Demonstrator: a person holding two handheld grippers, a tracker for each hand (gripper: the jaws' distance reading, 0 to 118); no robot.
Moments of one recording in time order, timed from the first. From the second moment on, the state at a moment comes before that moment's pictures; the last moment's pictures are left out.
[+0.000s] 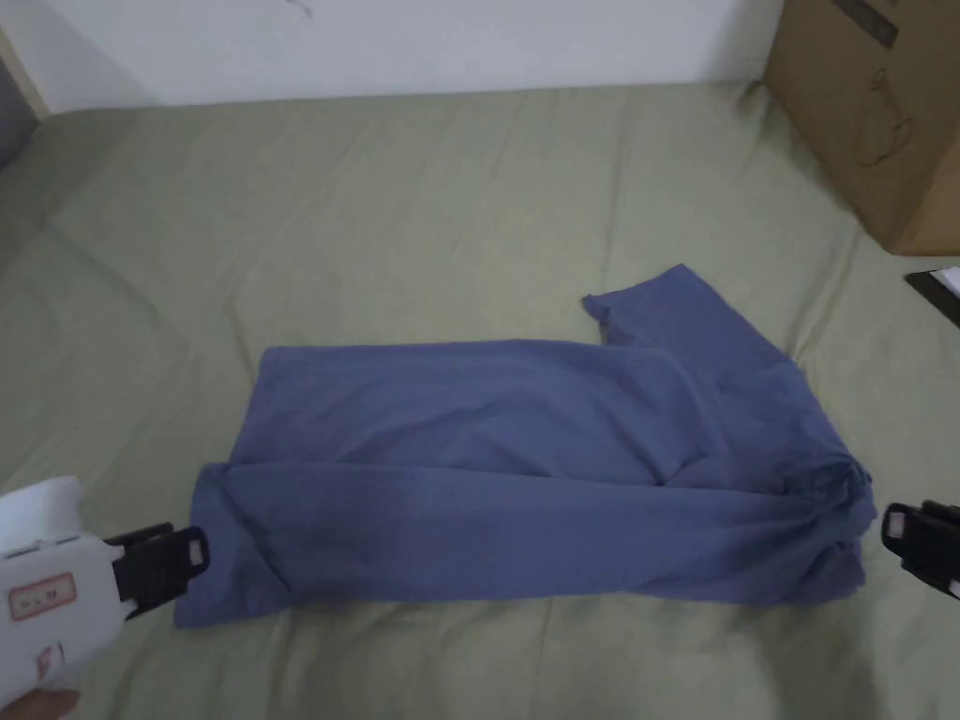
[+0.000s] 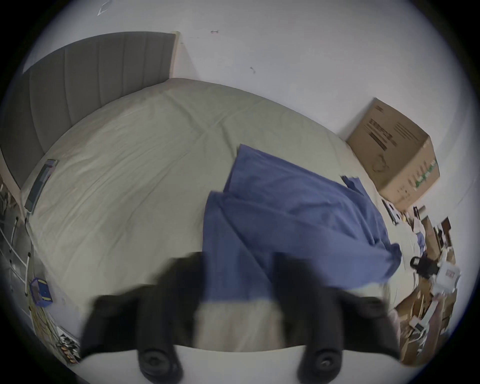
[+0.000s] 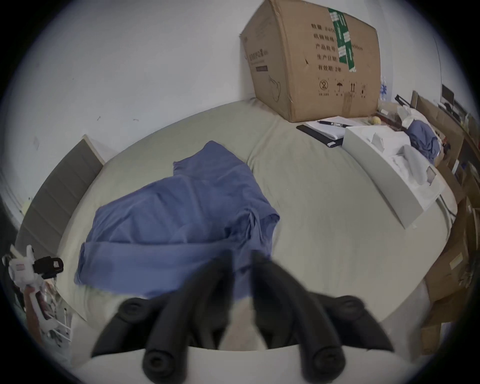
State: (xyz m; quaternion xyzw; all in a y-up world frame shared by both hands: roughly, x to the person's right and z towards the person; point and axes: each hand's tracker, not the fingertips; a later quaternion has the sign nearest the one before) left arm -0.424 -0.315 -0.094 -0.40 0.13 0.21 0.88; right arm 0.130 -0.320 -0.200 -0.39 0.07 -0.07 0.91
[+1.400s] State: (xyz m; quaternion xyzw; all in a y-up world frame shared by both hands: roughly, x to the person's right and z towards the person) left arm -0.416 -0.351 -0.131 -0.47 0.15 0.17 0.85; right arm 0.093 -0.398 -0.240 -0.47 0.08 -0.09 0.87
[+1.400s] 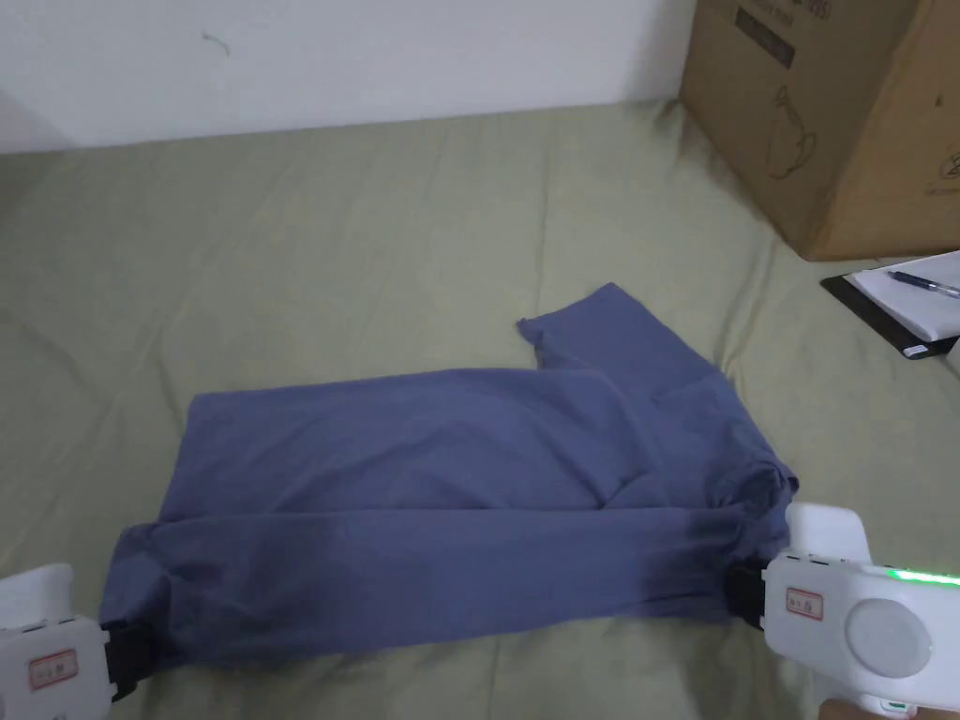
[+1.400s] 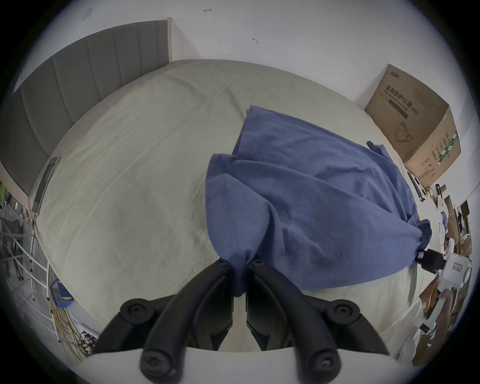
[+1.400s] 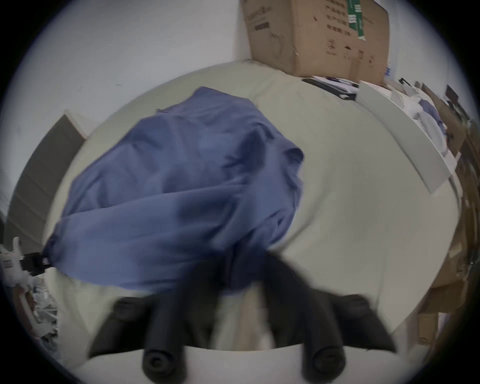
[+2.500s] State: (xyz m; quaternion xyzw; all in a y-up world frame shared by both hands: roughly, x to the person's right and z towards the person) left arm -0.421 -0.299 -0.056 -0.40 0.13 0.16 0.89; right arm 0.164 -0.303 -0.161 -0.42 0.05 -0.13 0.89
